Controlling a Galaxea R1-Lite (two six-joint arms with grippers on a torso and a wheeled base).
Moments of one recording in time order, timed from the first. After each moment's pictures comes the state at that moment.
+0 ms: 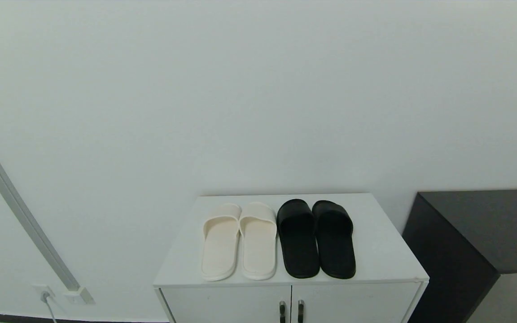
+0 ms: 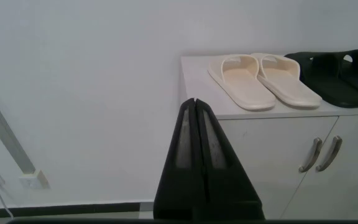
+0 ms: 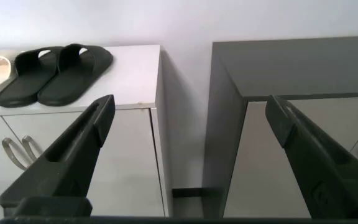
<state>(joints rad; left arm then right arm) 0.00 0.00 0.00 0.00 0.01 0.00 0.00 0.00 0.00 0.00 -0.01 0.00</state>
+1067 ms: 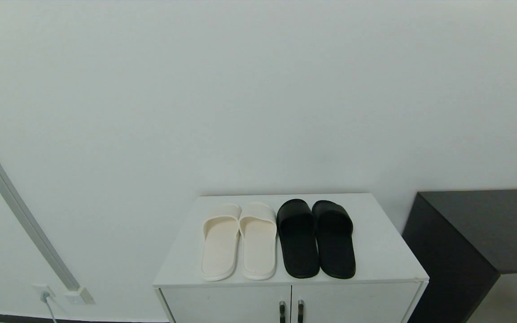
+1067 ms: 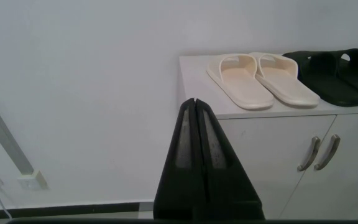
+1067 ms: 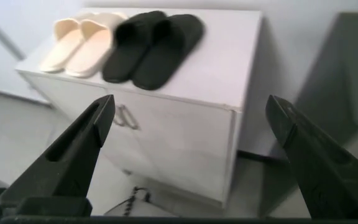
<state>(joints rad) 0.00 0.00 0.00 0.00 0.00 0.00 0.17 0.74 -0.30 -0.11 0.24 0.09</state>
